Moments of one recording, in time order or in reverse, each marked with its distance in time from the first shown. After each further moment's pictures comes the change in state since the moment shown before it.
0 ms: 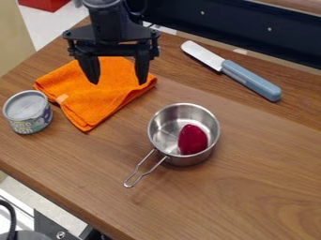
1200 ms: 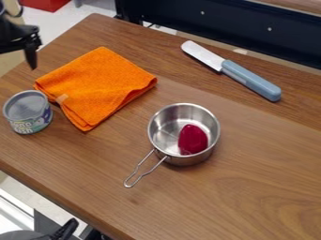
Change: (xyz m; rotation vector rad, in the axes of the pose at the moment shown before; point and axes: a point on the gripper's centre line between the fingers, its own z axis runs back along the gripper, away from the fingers) arm 0.065 0.171 -0.053 0.157 -0.151 0.421
